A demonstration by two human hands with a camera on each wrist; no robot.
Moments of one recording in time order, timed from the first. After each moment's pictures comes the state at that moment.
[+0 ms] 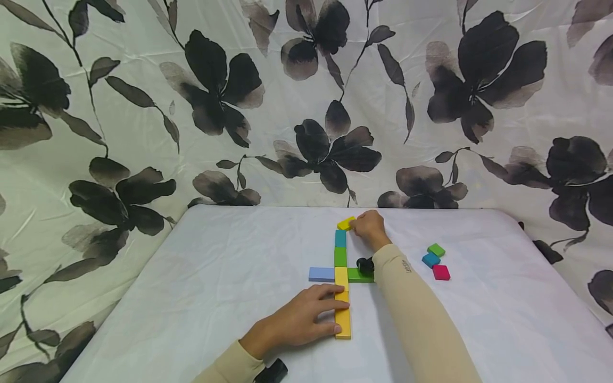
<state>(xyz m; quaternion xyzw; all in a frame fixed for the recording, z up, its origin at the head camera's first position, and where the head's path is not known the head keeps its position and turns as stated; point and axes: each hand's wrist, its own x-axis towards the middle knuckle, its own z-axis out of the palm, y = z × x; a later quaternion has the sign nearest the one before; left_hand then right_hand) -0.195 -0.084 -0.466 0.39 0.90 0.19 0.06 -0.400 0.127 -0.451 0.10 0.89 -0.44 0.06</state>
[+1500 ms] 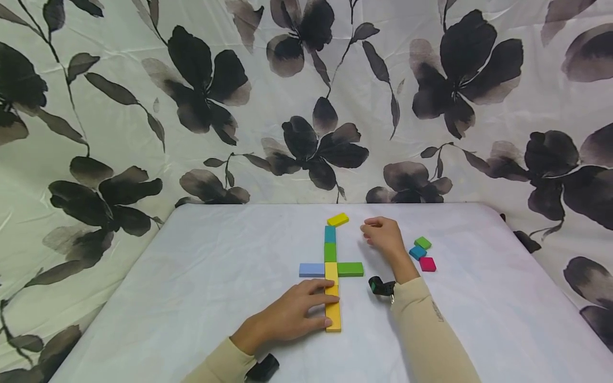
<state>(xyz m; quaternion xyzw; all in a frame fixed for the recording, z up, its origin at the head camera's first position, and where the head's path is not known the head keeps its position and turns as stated) -0.195 -0.081 -0.464 0.37 0.90 0.20 0.08 -0.322 0.178 -0.437 0.09 0.82 -0.56 0.04</state>
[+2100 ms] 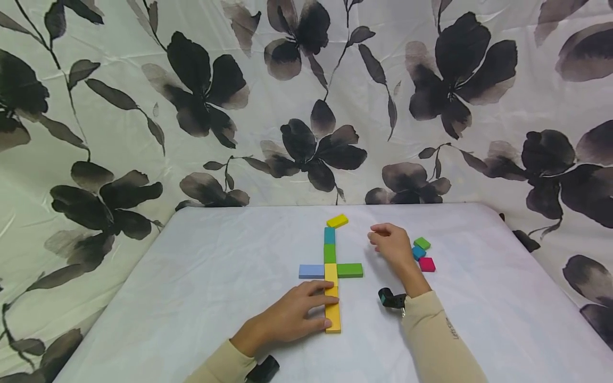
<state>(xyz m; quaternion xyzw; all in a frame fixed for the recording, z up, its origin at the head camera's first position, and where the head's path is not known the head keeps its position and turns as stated) -0.194 -0.079 -0.461 0.36 0.90 0.21 0.09 -0.297 0.195 -0.444 0.06 0.83 -0.55 -0.01</state>
